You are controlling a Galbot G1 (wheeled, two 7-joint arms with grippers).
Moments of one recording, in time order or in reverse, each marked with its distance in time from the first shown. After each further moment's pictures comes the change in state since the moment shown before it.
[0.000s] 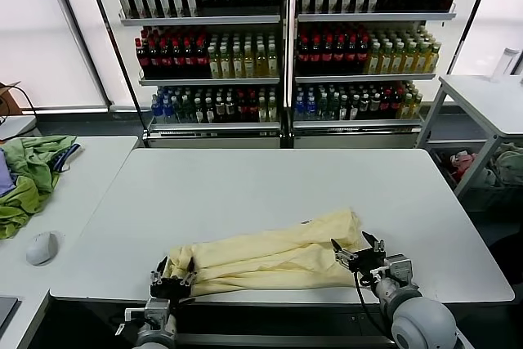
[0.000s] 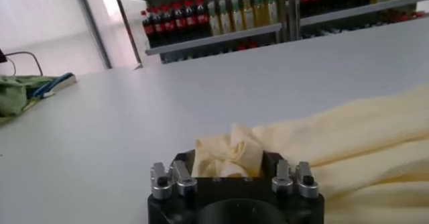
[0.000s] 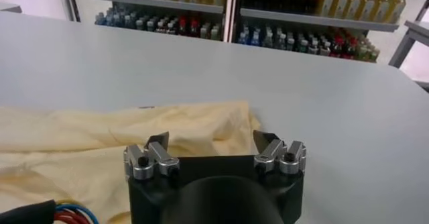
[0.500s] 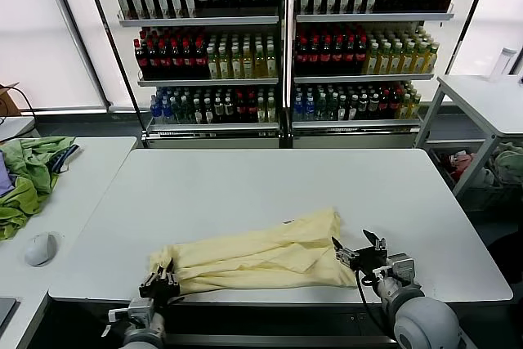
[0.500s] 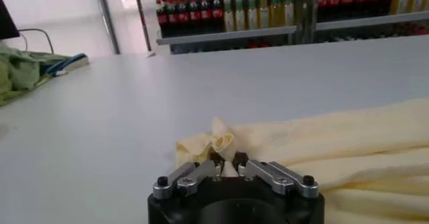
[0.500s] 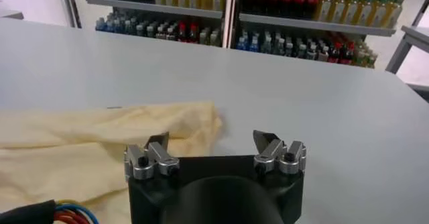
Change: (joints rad) left arm 0.015 0.051 -0.131 0.013 -0.131 -0.022 0.057; right arm -0.007 -0.017 0.020 0.016 0.014 0.008 -0.003
